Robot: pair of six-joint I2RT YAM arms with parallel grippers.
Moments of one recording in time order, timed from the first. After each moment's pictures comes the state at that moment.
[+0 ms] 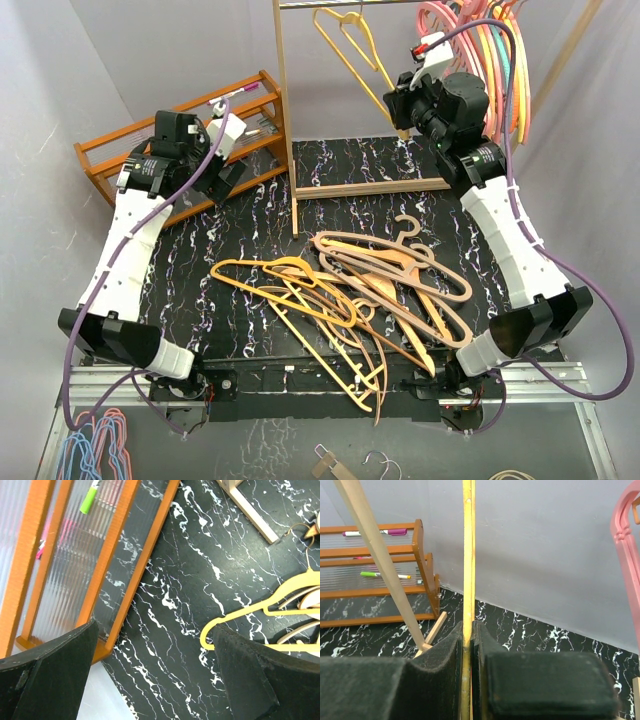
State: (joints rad) left arm -0.22 1.46 1.74 -0.99 0.00 0.52; right arm 0.33 1.51 1.78 -0.28 -0.09 -0.03
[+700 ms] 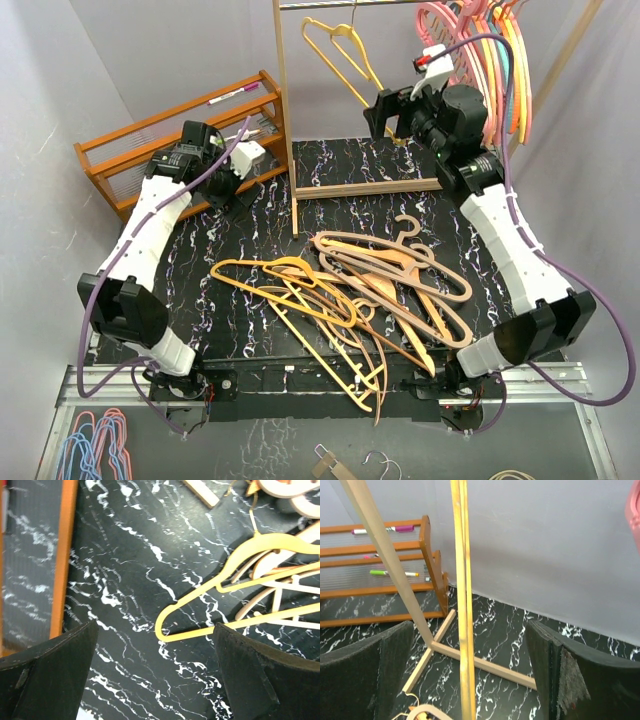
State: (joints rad) left arm -0.22 1.58 1.65 -1.06 0.19 0.54; right arm 0.32 1.50 1.71 -0.22 -0.13 0.01
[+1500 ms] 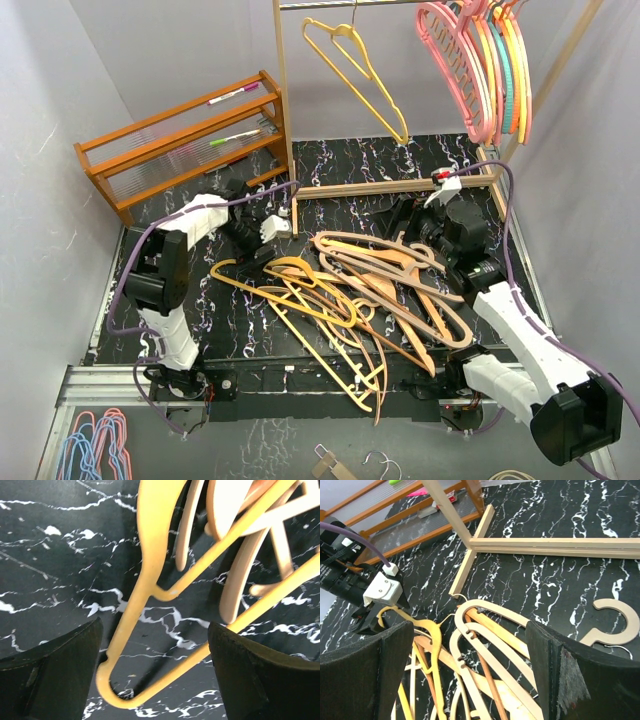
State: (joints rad) left arm -0.30 1.85 1.28 -0.96 0.44 0.96; right arm 0.32 0.92 0.72 0.01 -0.19 0.37
